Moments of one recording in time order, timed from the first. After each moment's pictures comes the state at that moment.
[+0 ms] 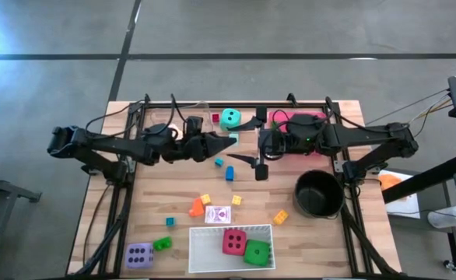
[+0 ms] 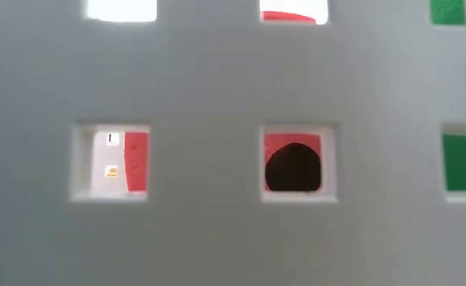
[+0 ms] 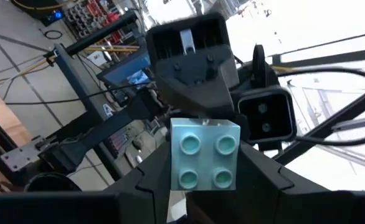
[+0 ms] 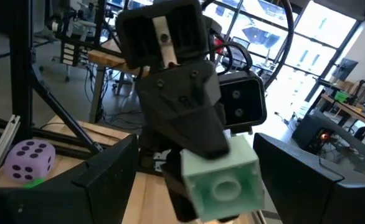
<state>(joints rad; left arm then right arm) -0.07 1.37 1.06 0.56 -0.13 -0.99 0.11 1.44 1.50 -0.14 0.16 -0.26</state>
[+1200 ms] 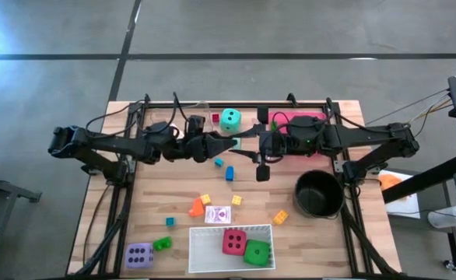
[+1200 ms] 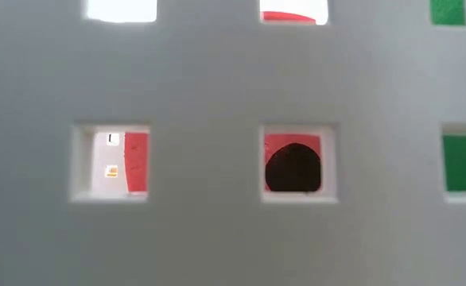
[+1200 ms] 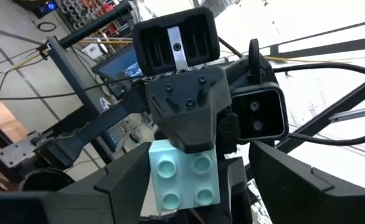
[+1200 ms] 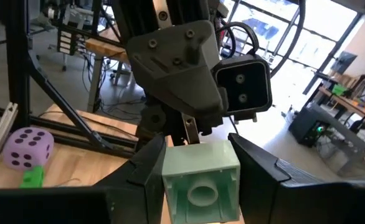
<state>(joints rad) -0.06 1.37 1.09 0.54 -0.08 -0.98 0.12 1.43 1.50 -0.18 0.19 -0.26</state>
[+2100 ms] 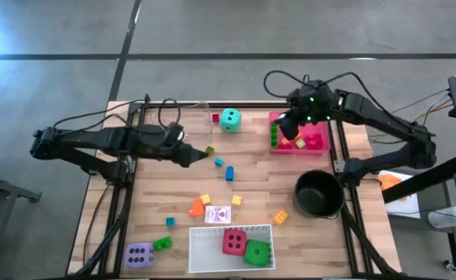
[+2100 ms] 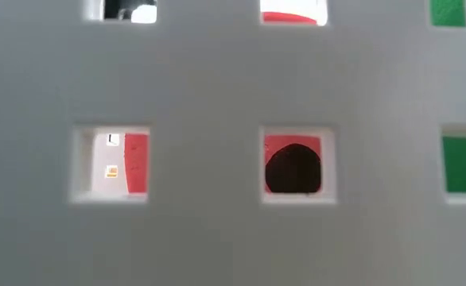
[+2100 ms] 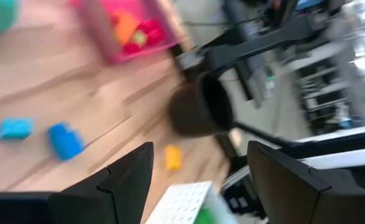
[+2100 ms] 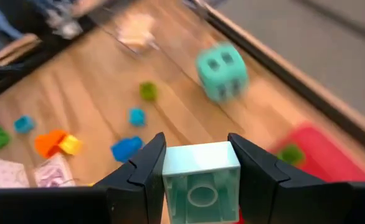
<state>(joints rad) -0.06 1.09 1.09 -0.47 -0.15 -1.10 -0.43 1.19 1.29 -0.86 -0.05 0.35</state>
